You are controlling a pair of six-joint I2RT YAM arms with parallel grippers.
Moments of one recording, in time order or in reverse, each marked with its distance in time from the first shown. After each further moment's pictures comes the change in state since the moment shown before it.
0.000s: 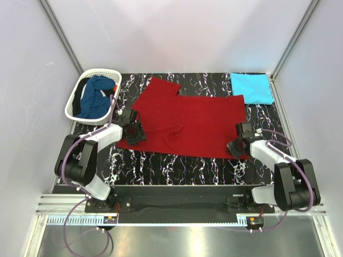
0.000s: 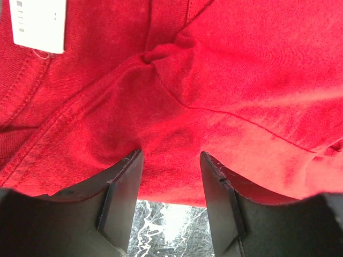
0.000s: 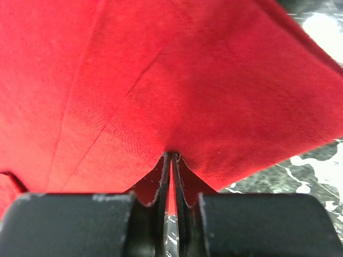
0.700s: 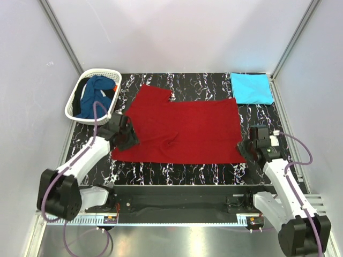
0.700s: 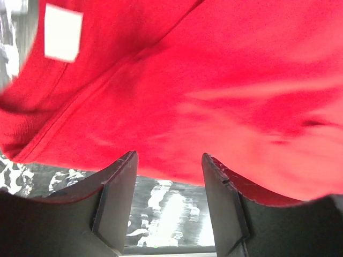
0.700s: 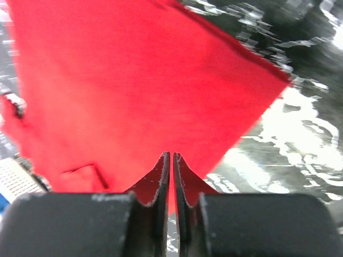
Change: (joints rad) left arm -0.005 -0.362 -0.135 -0.188 -0.054 -0.066; right arm -0.054 -0.485 0.003 -0.303 0.021 0.072
